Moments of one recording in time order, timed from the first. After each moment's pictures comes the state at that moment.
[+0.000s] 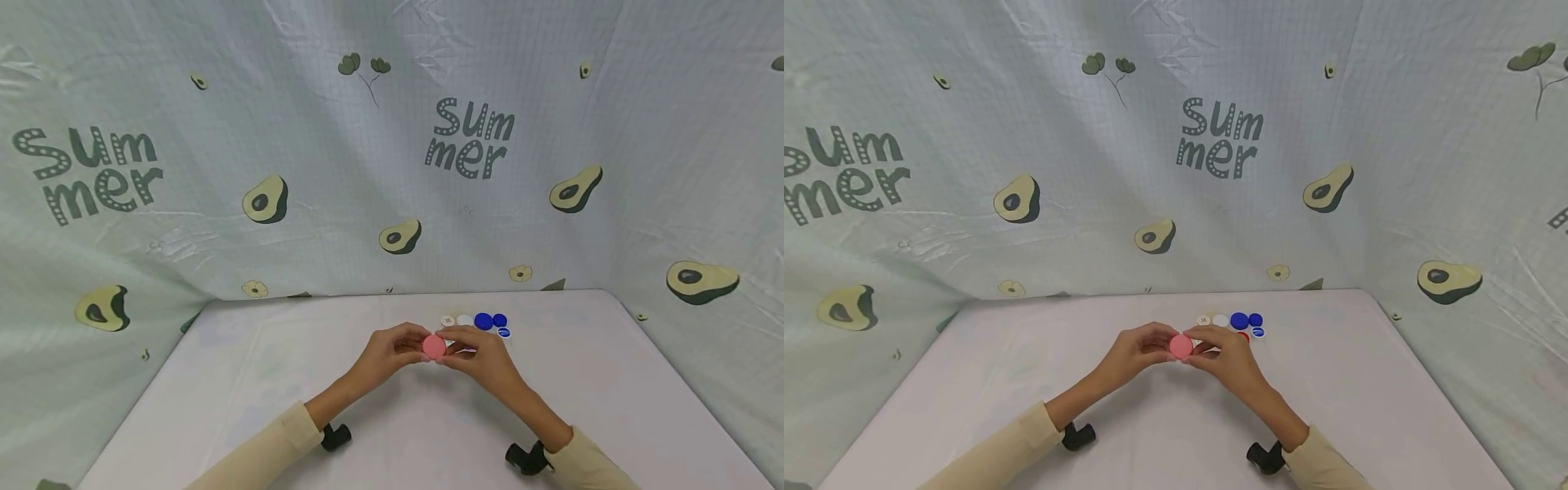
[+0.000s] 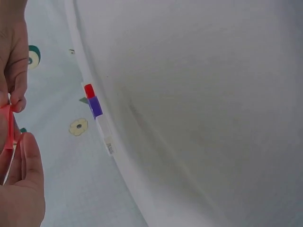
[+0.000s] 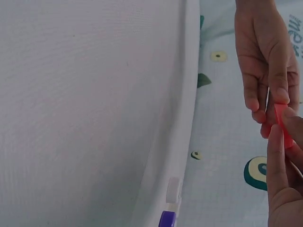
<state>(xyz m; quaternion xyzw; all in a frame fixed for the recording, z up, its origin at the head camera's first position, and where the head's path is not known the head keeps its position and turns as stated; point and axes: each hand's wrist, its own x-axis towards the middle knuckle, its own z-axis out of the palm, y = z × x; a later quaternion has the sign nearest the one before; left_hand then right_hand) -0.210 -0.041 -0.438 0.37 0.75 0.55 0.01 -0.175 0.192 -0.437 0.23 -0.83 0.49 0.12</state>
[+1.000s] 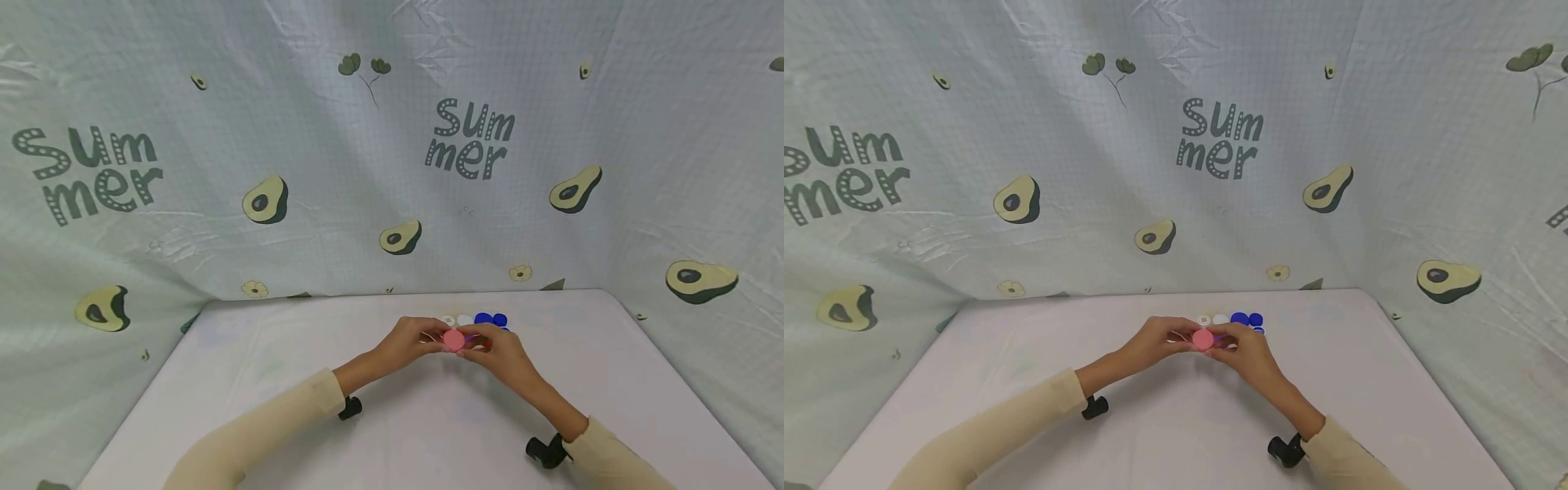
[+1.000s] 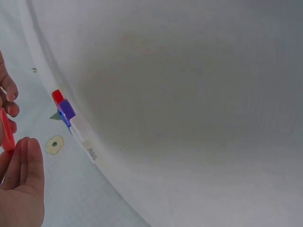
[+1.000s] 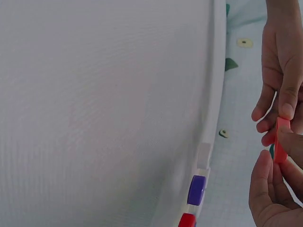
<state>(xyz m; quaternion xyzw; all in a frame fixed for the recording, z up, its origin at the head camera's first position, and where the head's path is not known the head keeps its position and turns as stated) -0.240 -0.008 -0.429 0.41 0.81 0.42 0.05 -0.186 0.220 -0.444 0.18 -0.88 0.44 0.09</state>
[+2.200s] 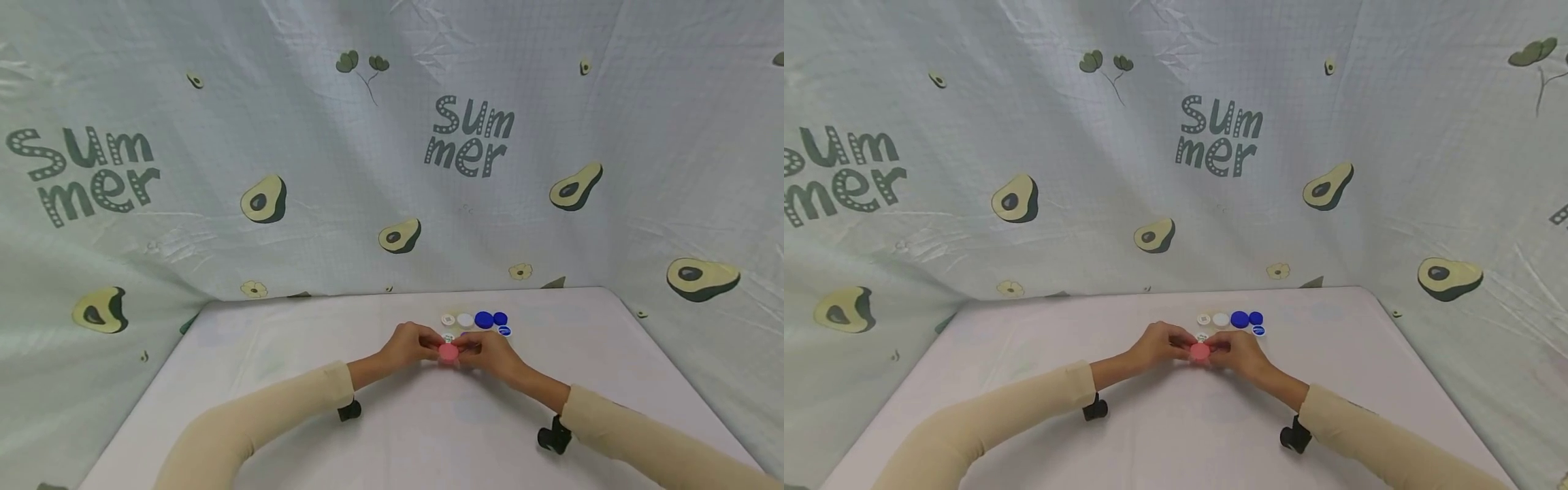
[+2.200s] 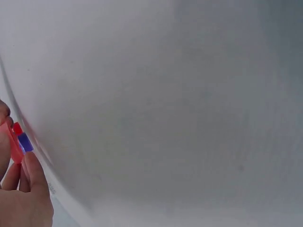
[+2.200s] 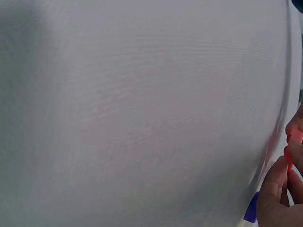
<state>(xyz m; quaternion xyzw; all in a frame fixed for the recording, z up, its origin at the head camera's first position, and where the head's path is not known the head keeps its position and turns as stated) -0.252 -0.002 -0.455 0.31 0.83 0.45 0.10 -0.211 0.220 -0.462 0.16 -0.87 0.46 -0.04</state>
